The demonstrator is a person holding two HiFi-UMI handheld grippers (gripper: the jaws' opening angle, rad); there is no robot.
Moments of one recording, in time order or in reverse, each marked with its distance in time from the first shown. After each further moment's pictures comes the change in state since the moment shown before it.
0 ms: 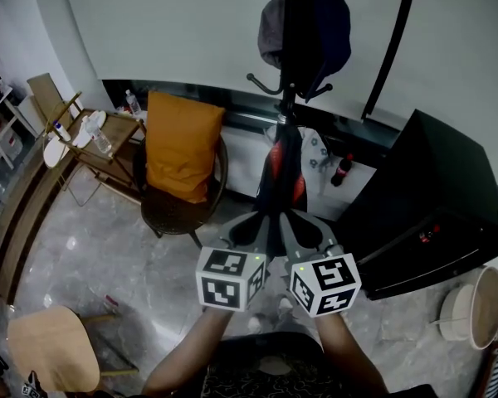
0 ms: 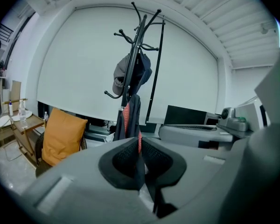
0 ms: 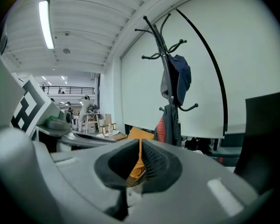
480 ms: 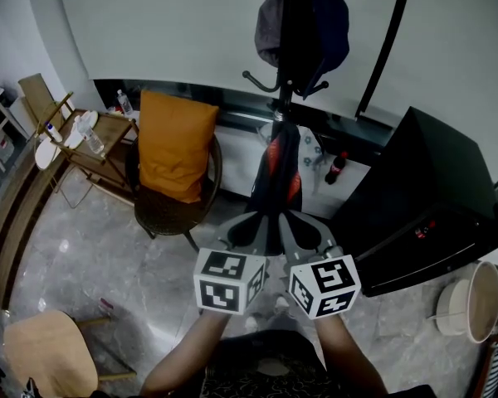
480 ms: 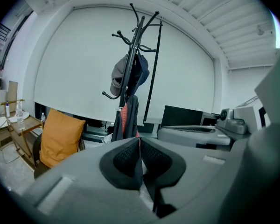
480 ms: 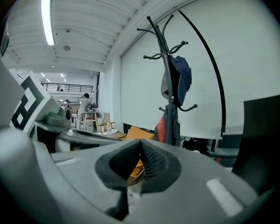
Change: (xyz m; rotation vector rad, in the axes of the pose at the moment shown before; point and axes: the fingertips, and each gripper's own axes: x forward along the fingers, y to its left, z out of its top) left arm -0.008 0.001 0.000 0.015 -0.006 -0.036; right arm -0.001 0.009 -0.003 -0.021 0.005 -0.028
